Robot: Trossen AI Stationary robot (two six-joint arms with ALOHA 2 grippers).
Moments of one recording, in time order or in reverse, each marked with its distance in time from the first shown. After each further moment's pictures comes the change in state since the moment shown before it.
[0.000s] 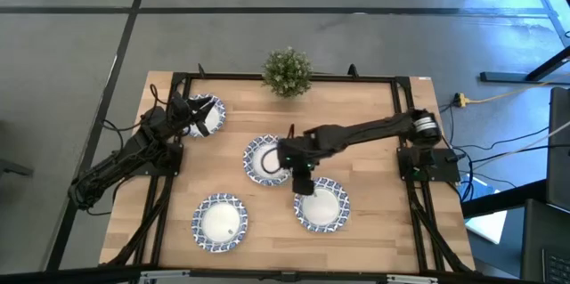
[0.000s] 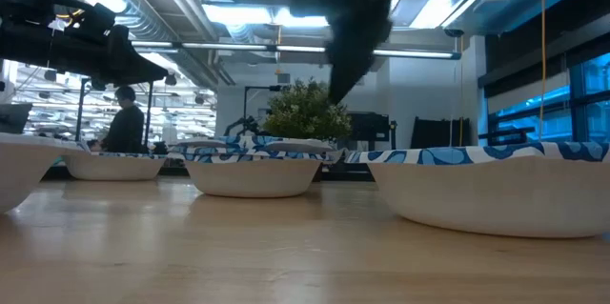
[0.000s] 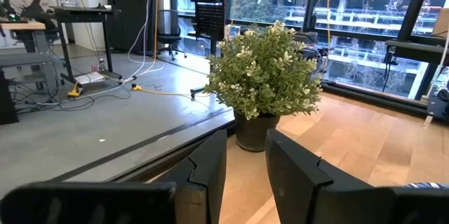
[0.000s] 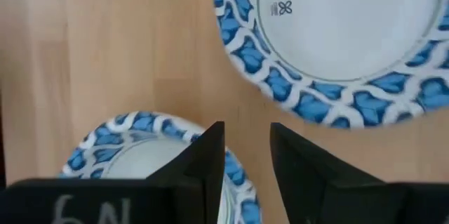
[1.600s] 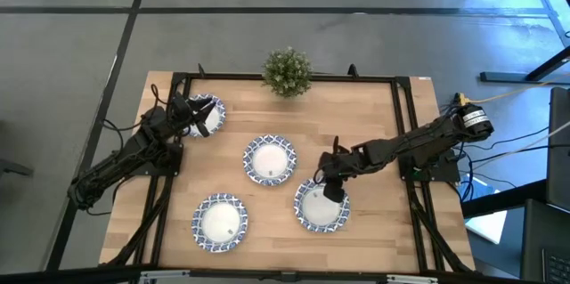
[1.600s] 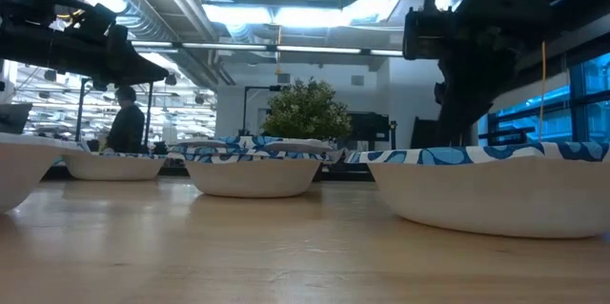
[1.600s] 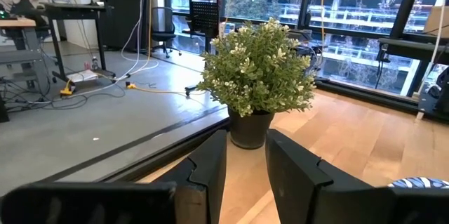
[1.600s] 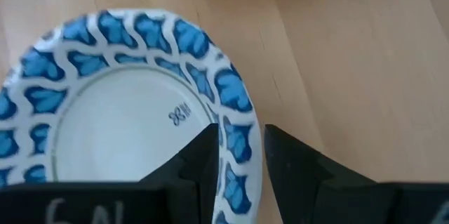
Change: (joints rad) left arm 0.000 0.006 0.000 -0.003 0.023 -0.003; right arm 0.128 -0.422 -0.773 0.509 0.165 0.366
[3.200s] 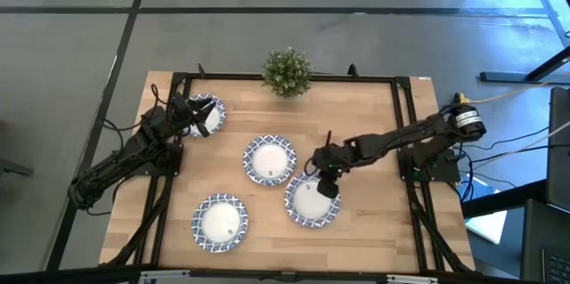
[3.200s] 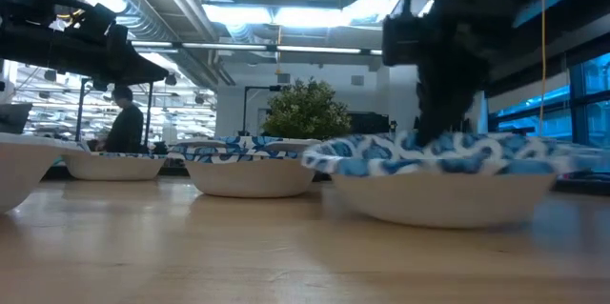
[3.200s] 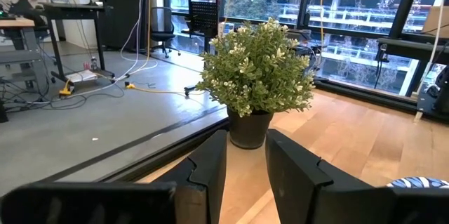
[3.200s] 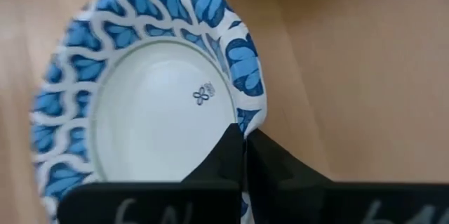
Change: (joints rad) left arm 0.000 0.000 0.000 -0.001 0.003 0.000; right arm -0.082 0.067 0.084 -0.016 -0.121 -0.040
